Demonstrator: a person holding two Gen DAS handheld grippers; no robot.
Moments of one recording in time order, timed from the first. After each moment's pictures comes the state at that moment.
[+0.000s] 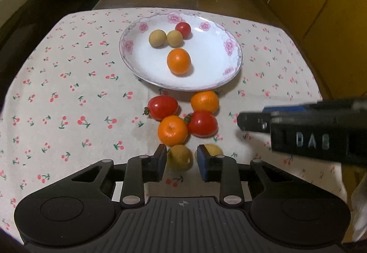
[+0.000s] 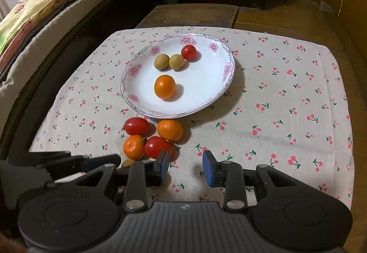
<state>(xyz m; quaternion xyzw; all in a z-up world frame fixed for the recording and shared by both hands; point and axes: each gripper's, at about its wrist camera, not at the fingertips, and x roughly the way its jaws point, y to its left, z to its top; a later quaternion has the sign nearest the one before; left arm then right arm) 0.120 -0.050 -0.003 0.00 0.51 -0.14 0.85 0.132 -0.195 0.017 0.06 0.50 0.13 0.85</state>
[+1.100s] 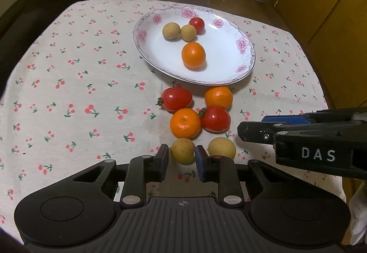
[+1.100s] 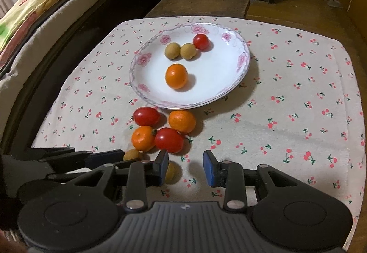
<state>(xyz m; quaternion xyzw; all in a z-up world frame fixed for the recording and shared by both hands) 0.120 -0.029 -0.009 -0.03 0.52 -0.13 0.84 0.133 -0.184 0.008 0.05 0.52 0.15 0.84</state>
